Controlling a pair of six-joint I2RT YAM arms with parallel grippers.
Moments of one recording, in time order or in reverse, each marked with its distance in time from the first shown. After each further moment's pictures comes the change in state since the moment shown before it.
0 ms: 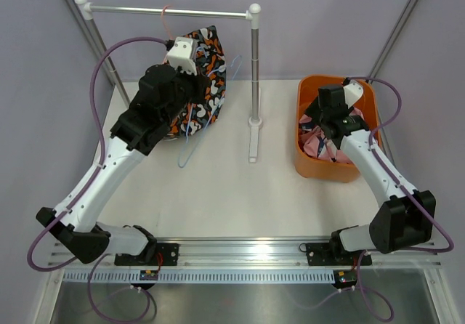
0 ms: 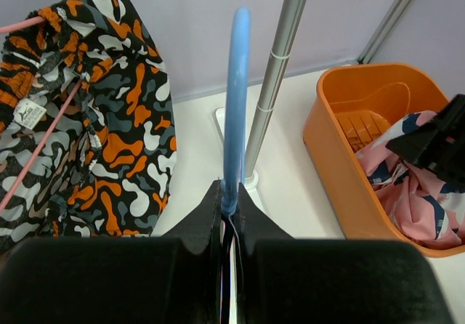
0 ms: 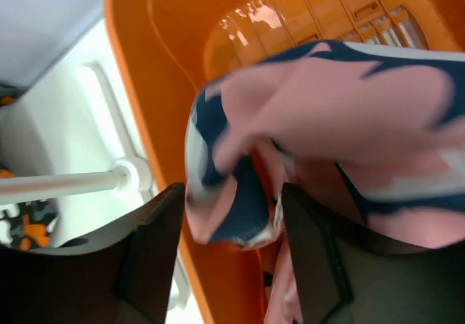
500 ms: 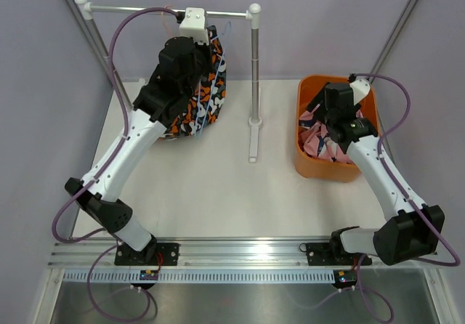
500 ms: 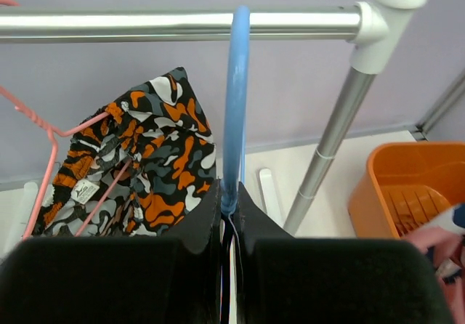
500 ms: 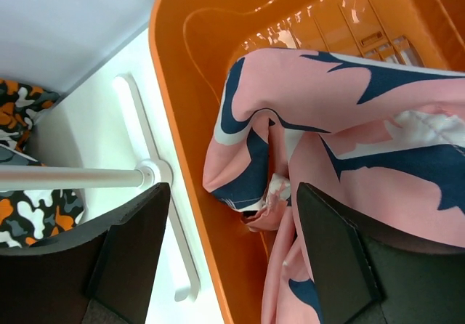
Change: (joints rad) left arm 0.000 0.271 0.333 0.029 -0.201 0.076; right arm -0.001 -0.089 0.011 -0.002 -0.016 -0.043
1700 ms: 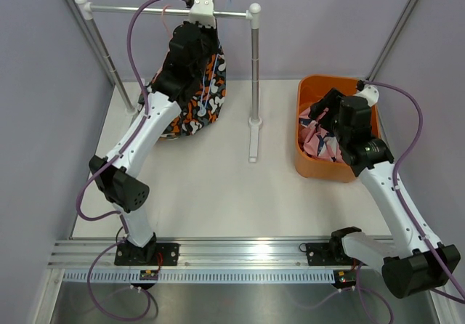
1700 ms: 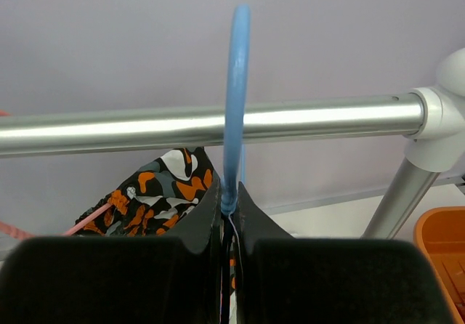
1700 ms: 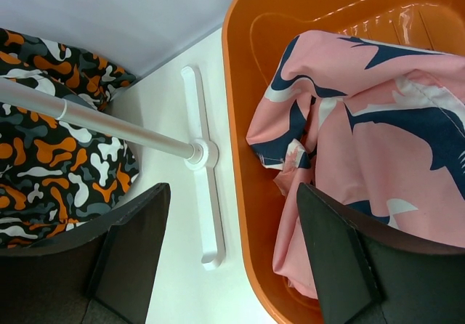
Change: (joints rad) left arm 0.080 0.227 0.123 0.258 0.034 0.129; right arm 0.000 -0.246 -0.118 0.062 -0.147 -0.060
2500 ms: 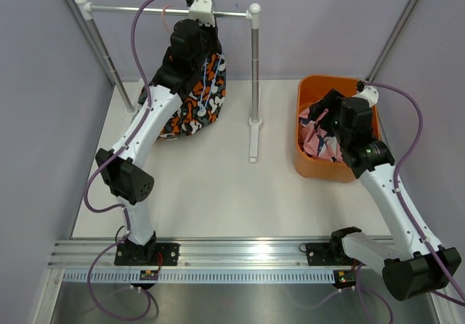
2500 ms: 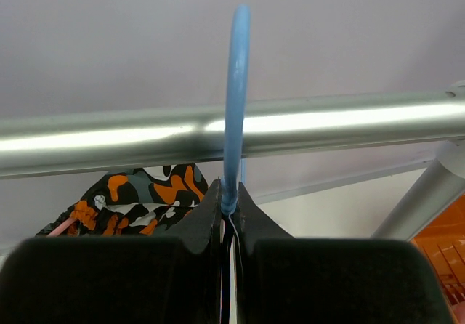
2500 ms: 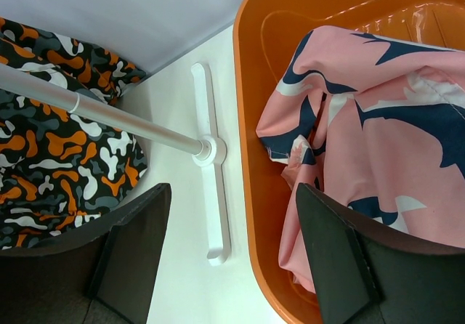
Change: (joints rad) left arm 0.062 0.075 0.066 -0.046 0.130 -0.072; right arm 0.000 -0.020 -0.013 0.013 -0.030 -0.002
